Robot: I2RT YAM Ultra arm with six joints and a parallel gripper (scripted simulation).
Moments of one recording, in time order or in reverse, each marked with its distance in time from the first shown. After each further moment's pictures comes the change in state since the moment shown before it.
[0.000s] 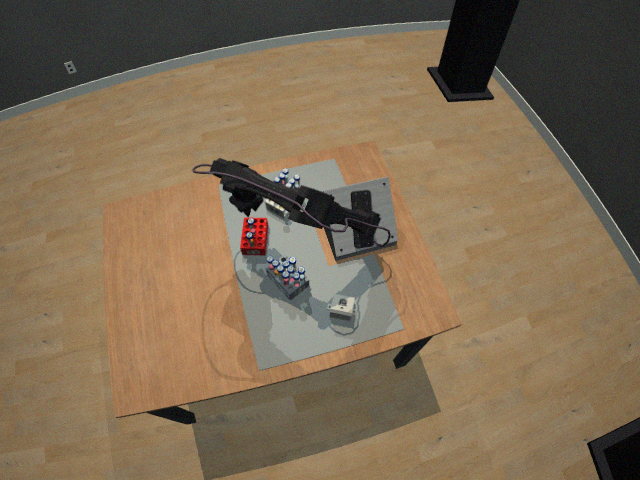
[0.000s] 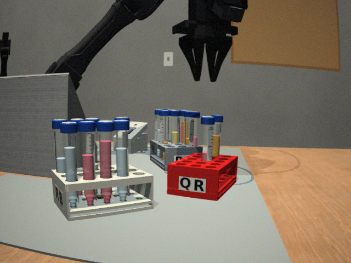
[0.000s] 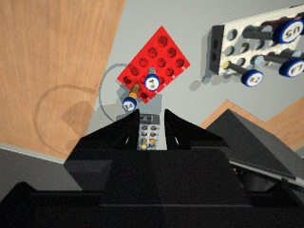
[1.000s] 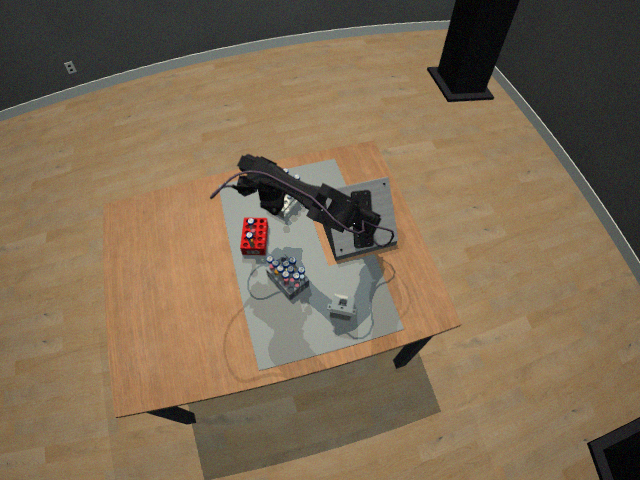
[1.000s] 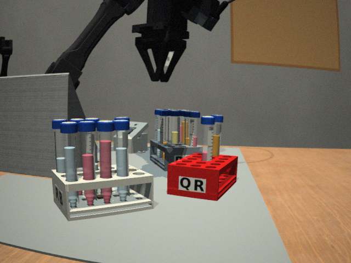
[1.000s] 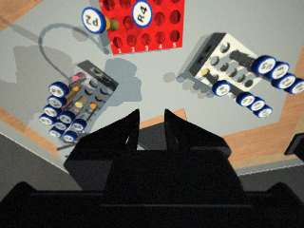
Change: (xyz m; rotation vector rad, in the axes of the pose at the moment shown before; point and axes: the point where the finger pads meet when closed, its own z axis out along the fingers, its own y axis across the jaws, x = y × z) arm 0.051 -0.065 0.000 0.012 0.017 -0.679
